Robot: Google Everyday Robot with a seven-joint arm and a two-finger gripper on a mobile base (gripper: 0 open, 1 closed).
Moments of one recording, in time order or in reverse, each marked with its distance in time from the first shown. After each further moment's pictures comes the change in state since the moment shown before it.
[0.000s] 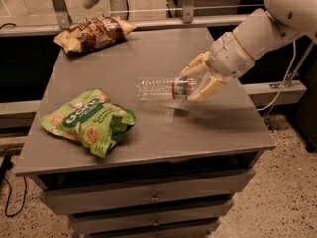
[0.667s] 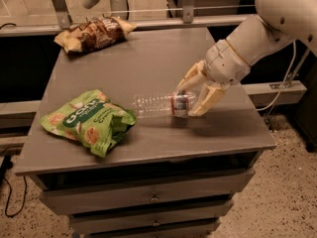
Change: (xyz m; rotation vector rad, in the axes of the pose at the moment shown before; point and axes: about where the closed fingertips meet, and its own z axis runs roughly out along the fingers) arm -0.008 0.023 0.014 -0.084 -0.009 -0.052
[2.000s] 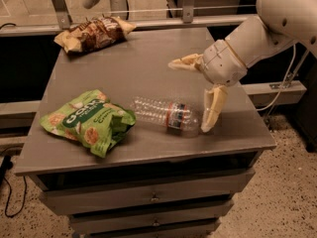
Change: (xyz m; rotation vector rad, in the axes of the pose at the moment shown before) arm -0.018 0.000 0.004 0.021 -0.074 -0.017
